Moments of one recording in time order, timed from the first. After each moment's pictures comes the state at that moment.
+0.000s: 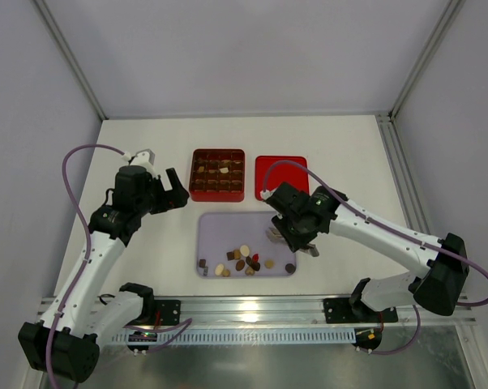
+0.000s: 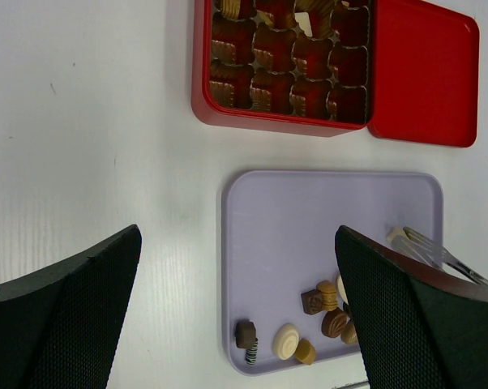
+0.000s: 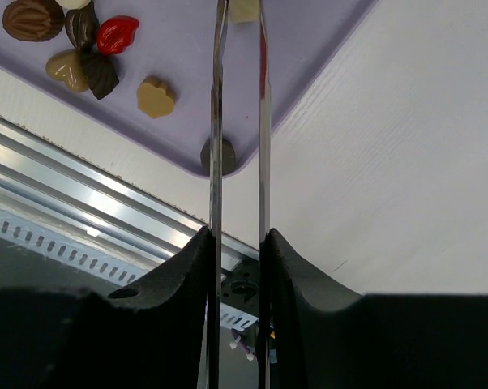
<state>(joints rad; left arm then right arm) -0.24 0.93 0.89 -0.60 0.03 -0.42 0.92 1.34 1.17 -1.13 0.11 0.29</state>
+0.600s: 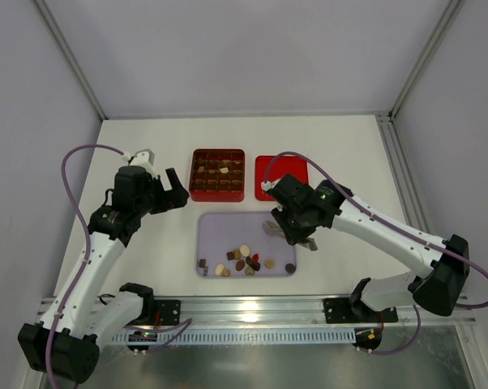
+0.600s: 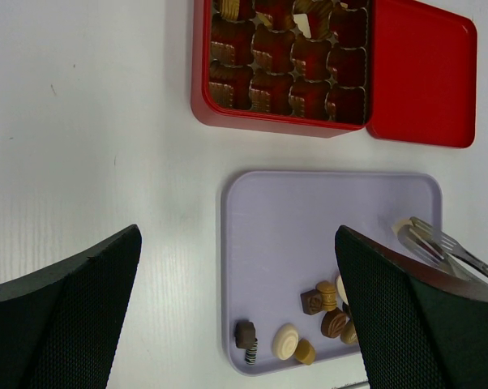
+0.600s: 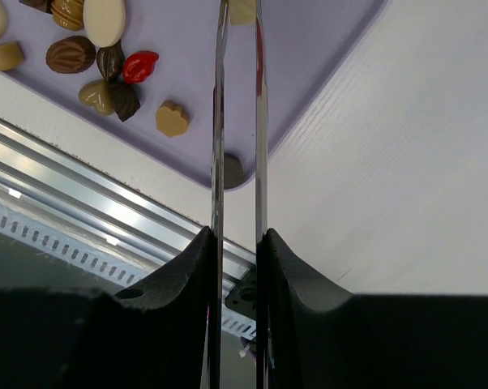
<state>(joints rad) -0.24 0.92 0.89 -0.60 0.03 -0.42 0.88 1.34 1.23 -1.13 0.09 0.29</state>
